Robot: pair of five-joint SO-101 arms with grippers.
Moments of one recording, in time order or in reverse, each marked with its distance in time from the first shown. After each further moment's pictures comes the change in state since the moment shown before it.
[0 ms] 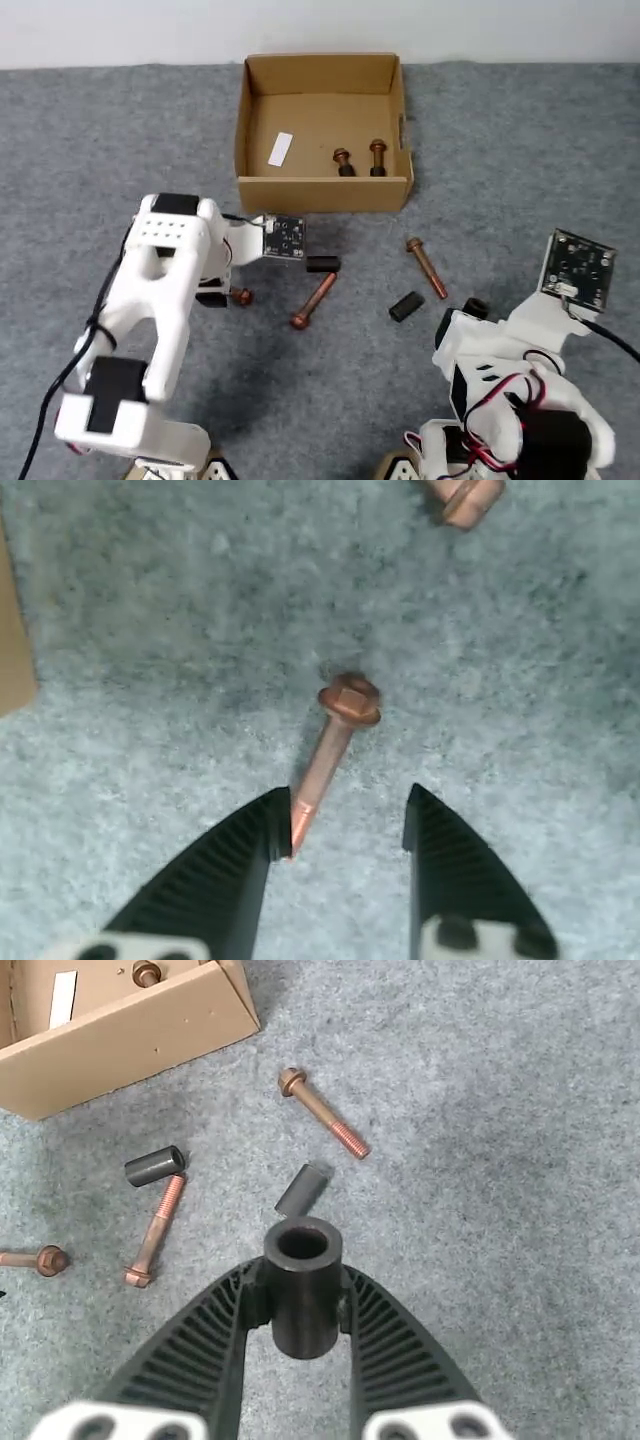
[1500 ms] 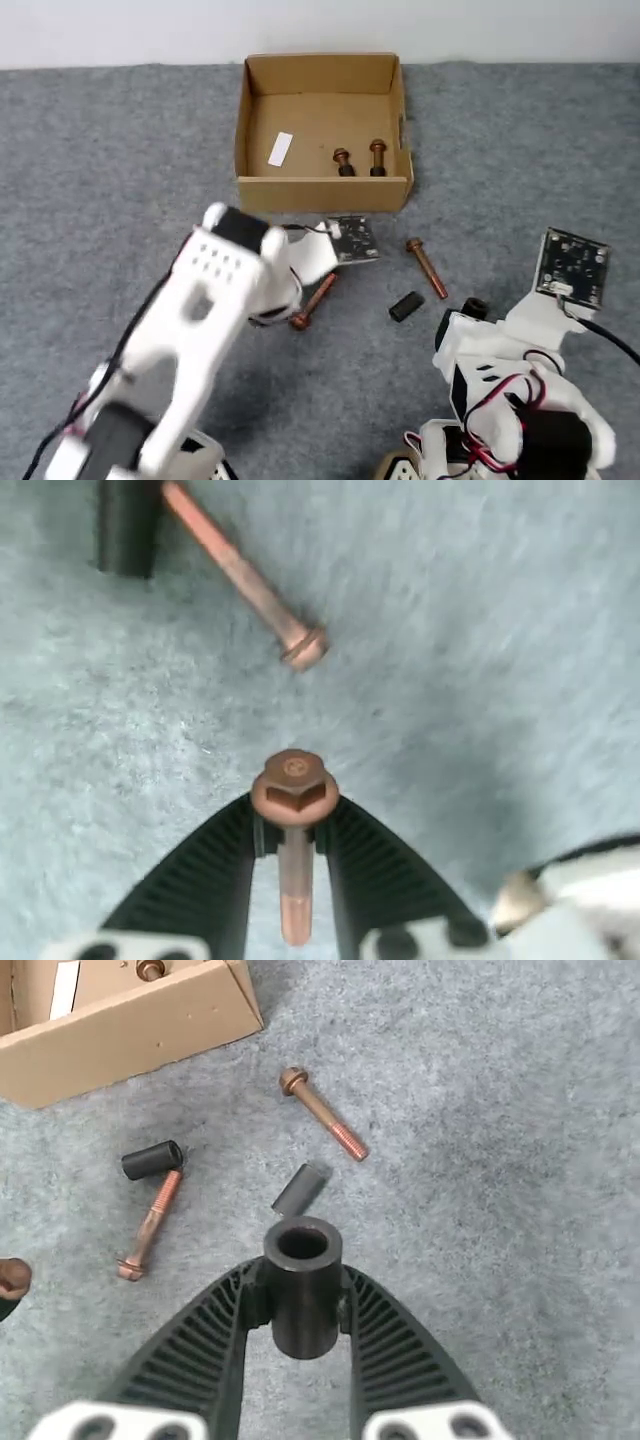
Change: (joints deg) left arm 22.2 -17.6 0.6 17.4 39.2; right arm 0.0 0.0 -0.3 0.0 3.3
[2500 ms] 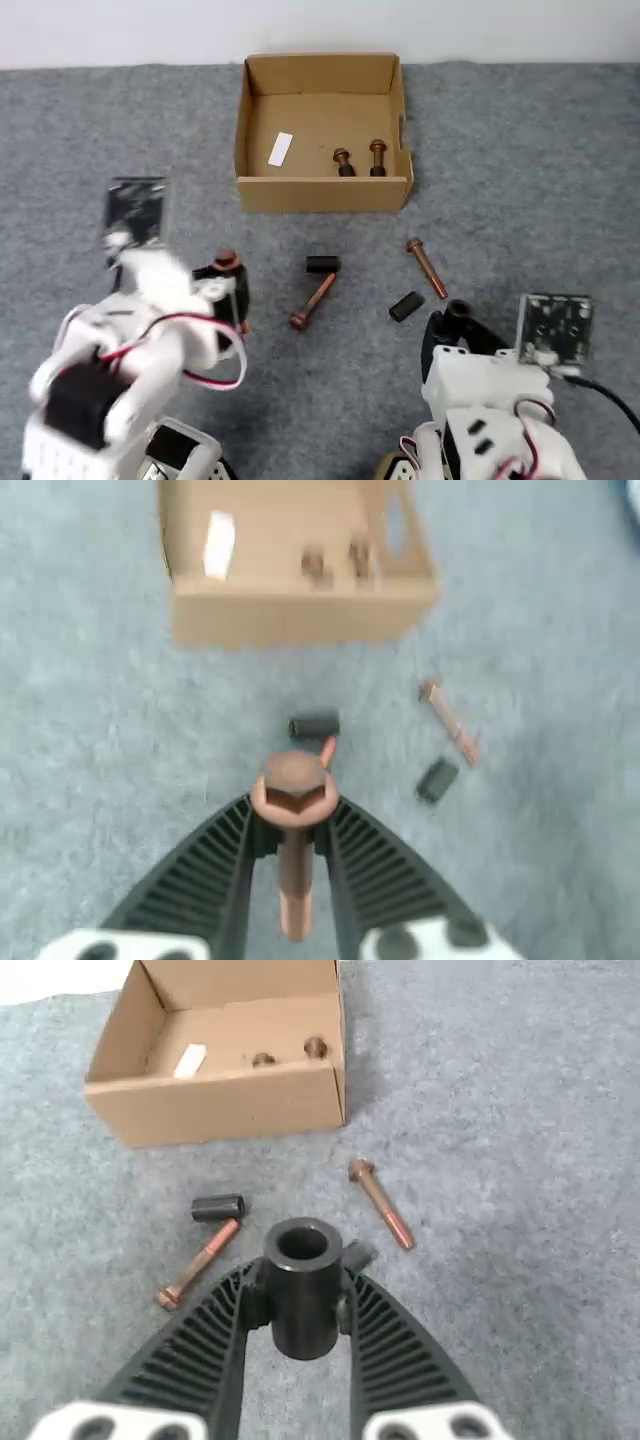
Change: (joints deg) left arm -5.5 -48.1 6.1 -4.7 62.8; right arm -7.4 -20.0 9.9 -6.2 4.2
